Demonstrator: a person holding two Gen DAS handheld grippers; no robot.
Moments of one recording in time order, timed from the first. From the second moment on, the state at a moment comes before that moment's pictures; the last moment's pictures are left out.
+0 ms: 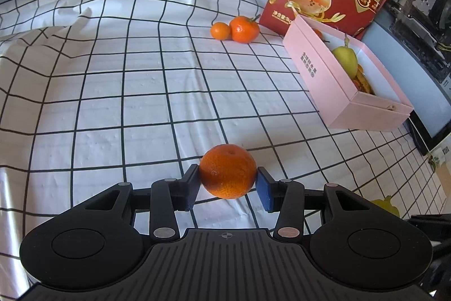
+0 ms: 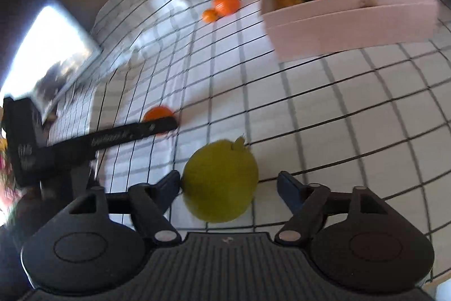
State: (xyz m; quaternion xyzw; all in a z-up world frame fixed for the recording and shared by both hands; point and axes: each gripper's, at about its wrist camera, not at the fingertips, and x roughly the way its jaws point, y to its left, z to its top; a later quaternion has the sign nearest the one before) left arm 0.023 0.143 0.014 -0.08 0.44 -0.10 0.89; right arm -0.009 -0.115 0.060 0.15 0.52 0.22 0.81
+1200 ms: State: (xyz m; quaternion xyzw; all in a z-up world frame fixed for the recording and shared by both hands) left arm 0.024 0.146 0.014 -0.08 0.44 -0.10 0.89; right arm 0.067 -0.098 0.064 0.17 0.49 0.20 0.83
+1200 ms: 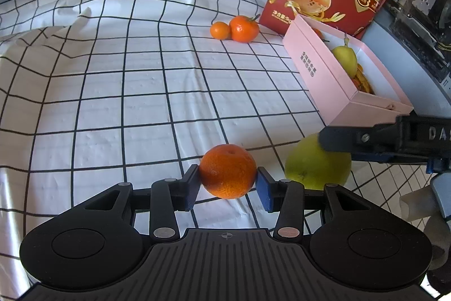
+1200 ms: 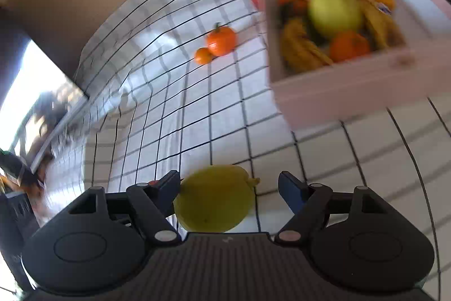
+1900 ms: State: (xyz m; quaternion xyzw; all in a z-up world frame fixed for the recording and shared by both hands) left arm 0.012 0.178 0.025 -0.10 0.45 -0.08 0.88; right arm -0.012 -0.020 0.102 -0.09 0.39 0.31 0.86
